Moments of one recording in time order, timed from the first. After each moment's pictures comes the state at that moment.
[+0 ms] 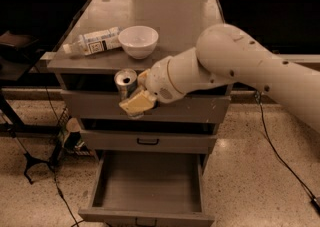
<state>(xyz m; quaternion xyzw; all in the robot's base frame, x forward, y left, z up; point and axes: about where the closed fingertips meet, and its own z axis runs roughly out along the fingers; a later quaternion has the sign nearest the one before) 0.522 0.072 0.849 -0.57 0.69 0.24 0.38</state>
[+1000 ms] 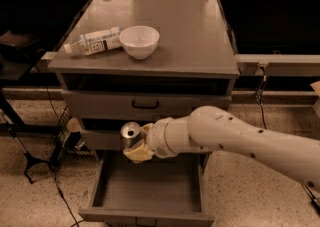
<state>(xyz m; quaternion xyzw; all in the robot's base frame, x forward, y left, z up) 0.477 0.068 0.700 -0.52 0.73 0.24 0.37</state>
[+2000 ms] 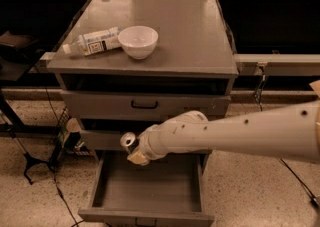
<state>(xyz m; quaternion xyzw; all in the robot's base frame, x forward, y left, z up) 0.515 0.079 0.597 -0.56 0.76 0.14 0.30</state>
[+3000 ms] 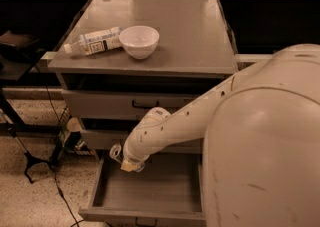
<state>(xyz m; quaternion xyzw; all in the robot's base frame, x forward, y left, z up) 0.519 0.114 0.537 -0.63 0.74 0.08 0.21</state>
